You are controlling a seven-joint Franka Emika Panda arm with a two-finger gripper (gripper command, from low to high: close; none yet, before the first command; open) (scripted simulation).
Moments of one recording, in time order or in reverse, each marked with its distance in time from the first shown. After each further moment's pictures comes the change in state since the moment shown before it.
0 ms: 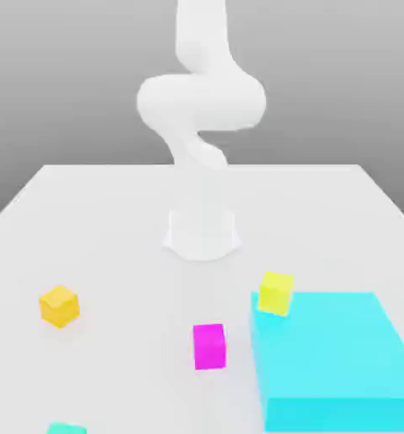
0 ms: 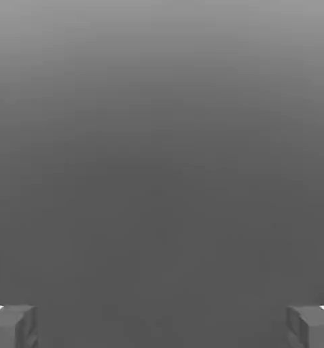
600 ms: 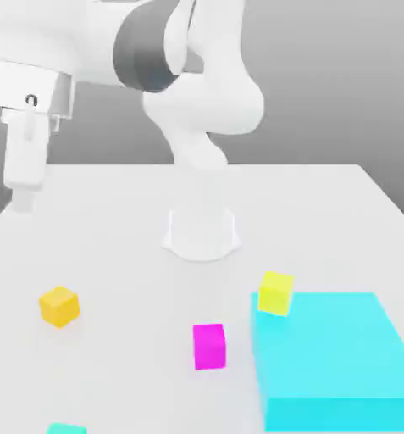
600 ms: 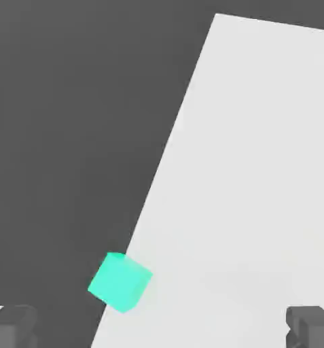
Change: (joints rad) arm -0.463 0.479 -0.007 -0.317 -0.018 0.329 0.803
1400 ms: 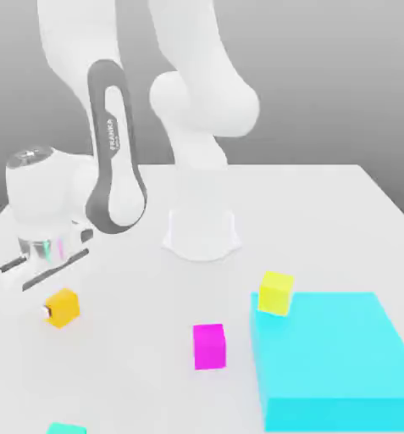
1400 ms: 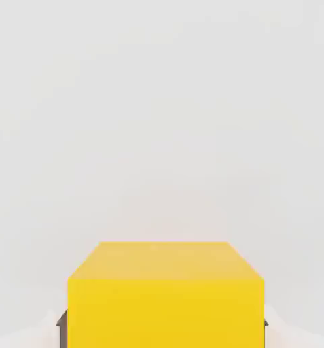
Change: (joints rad) arm -0.240 0.546 -0.011 -0.132 0.082 0.411 0.394
